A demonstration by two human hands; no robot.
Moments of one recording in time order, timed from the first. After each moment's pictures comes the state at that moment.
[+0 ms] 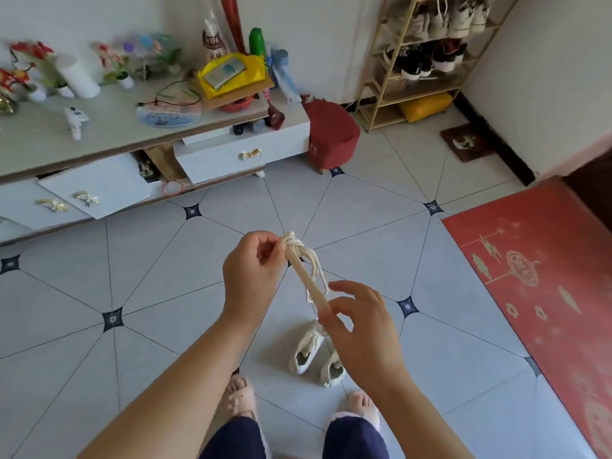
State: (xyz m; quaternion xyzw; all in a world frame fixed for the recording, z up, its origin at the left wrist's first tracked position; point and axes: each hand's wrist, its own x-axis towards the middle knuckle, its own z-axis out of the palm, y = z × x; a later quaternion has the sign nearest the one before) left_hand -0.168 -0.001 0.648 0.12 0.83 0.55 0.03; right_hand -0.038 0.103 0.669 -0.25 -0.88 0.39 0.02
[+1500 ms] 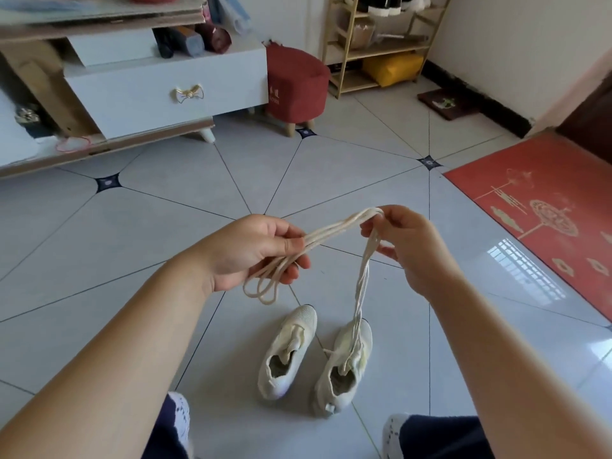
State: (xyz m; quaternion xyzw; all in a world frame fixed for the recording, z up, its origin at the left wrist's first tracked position) left_hand -0.133 0.012 0.263 0.24 0.61 0.54 0.53; right_hand -0.002 0.194 0.250 -0.31 -0.72 0.61 0.16
